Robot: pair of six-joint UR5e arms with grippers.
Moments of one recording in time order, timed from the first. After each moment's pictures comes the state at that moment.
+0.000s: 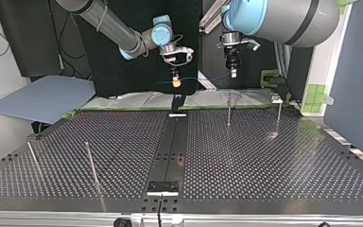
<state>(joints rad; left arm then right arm) -0.29 -2.40 -2.29 -1.65 -1.98 -1.74 2.38 -0.61 1.62 -0.86 1.77 1.63</state>
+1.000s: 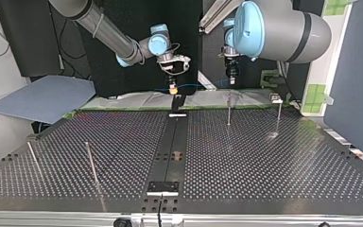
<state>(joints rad) -0.20 -2.51 -2.13 -1.81 -1.85 -1.76 2.33 -0.59 1.55 -0.82 1.74 1.60</state>
